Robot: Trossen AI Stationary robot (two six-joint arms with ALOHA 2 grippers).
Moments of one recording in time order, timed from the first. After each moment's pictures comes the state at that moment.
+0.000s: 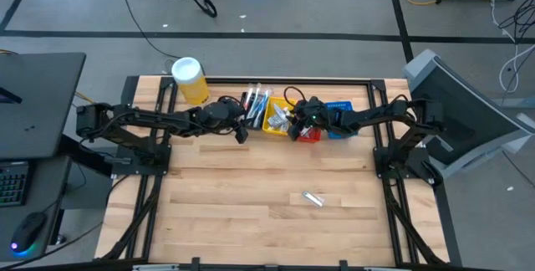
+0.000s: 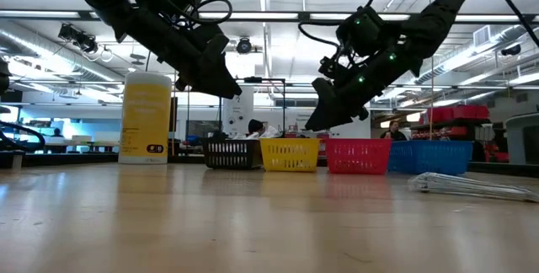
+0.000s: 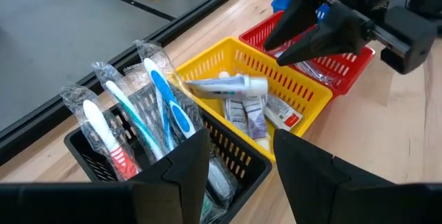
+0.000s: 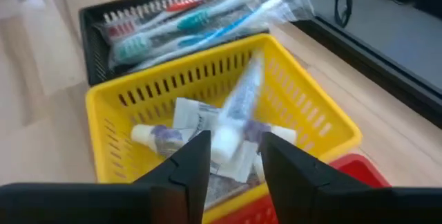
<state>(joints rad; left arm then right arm) 0.23 1.36 0.63 0.25 -0.30 -0.21 -0.30 1.63 0.71 0.33 0.22 0.17</state>
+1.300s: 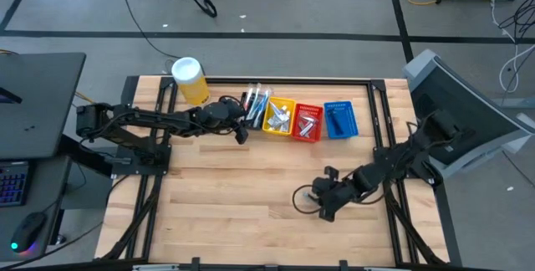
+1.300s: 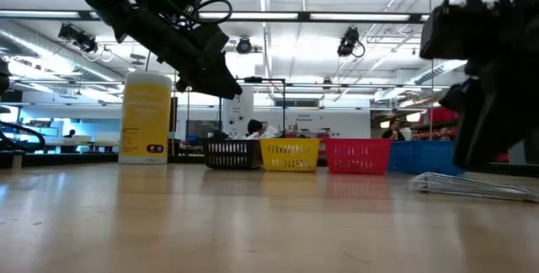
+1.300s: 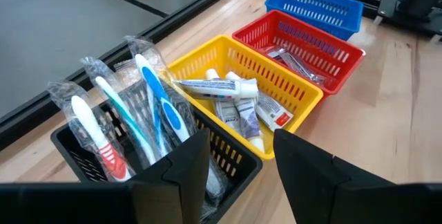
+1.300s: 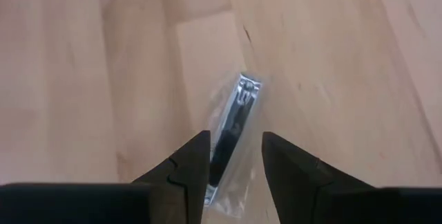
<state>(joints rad) 0.23 1.36 0.63 0.25 -0.27 -0.23 0.56 1.54 0.71 -0.26 0.27 0.72</state>
